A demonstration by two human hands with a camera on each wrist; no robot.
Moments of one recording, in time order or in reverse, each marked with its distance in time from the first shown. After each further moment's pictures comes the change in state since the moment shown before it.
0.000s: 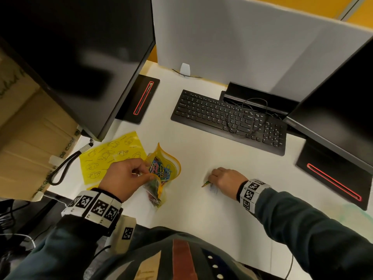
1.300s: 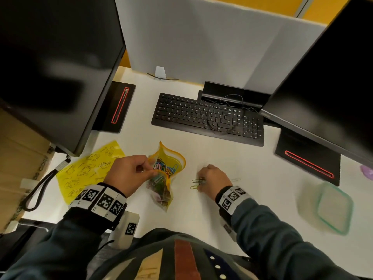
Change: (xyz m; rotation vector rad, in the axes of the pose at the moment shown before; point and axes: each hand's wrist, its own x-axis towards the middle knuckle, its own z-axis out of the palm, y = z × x) left_hand 0.030 0.029 0.021 -0.095 -0.104 0.076; right_hand -0.004 -0.034 -0.019 0.586 -0.012 0.670
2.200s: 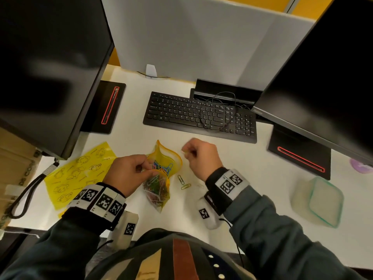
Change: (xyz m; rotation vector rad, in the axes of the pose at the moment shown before) left_hand 0.008 0.006 0.012 0.040 -0.056 0.038; right_hand -0.003 -0.039 -0.052 0.467 0.423 -0.117
